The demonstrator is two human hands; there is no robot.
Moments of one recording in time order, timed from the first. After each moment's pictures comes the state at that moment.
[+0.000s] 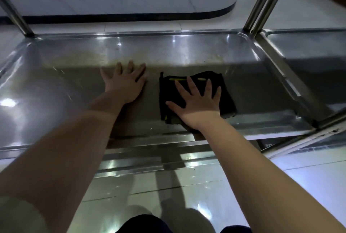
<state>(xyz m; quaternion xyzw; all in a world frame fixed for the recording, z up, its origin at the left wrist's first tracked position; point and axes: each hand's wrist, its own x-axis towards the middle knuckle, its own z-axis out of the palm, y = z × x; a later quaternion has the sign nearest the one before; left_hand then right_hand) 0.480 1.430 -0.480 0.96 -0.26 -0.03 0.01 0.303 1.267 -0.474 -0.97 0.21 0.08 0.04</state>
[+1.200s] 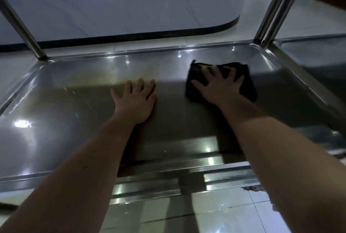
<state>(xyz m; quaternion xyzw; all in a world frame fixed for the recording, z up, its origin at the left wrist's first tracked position) 0.482 1.427 -0.486 0.96 -0.27 -0.02 0.03 0.389 1.186 -0.471 -0.95 0.31 0.02 0.06</state>
